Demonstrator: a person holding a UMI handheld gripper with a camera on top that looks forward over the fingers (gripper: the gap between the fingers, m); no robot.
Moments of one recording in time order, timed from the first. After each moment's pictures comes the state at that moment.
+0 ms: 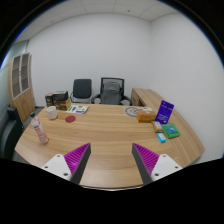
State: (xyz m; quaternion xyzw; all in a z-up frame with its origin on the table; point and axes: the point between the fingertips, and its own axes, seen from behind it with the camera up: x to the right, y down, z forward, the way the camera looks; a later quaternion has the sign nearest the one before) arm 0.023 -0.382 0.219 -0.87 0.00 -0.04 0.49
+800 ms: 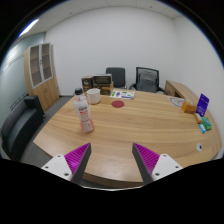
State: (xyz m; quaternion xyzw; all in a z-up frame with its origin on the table) arm -0.234 -0.392 0.123 -0.89 -0.08 0.06 0.45
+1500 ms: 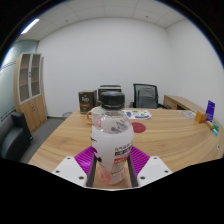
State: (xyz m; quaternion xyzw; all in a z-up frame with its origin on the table) arm -0.391 -0.189 0.071 -0.83 -0.02 0.01 0.56
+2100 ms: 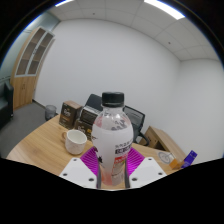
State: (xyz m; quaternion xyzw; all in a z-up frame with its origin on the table) arm -0.332 -0.105 0.196 -0.78 -0.12 -0.16 0.59
